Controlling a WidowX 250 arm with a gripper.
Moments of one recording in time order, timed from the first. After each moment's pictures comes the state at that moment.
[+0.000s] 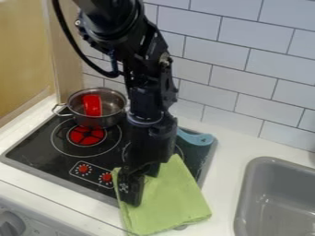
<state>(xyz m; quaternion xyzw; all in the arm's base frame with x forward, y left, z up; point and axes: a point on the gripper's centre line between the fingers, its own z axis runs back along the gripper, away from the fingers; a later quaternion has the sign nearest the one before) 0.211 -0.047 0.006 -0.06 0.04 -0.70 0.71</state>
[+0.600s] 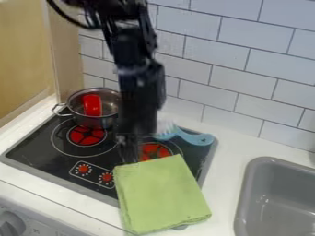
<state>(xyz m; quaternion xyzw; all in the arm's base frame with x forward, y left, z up) 0.240 -0.030 0.056 -0.08 -0.04 -0.66 0.74</state>
